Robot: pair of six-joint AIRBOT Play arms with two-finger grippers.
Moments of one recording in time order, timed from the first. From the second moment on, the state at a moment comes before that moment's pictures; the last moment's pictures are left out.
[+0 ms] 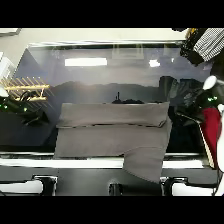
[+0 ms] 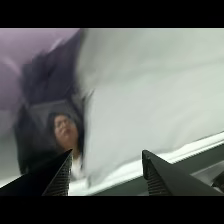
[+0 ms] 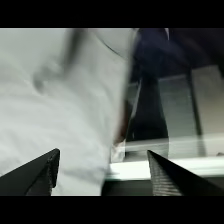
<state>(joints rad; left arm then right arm) 0.35 -1.52 1.24 1.18 -1.66 -1.26 -0.26 -1.52 1.36 -1.42 1.70 1.63</state>
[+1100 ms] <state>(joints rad) 0.48 -1.29 0.51 1.05 -1.35 -1.13 -0.35 -1.34 1.08 -1.40 1.65 1.58</state>
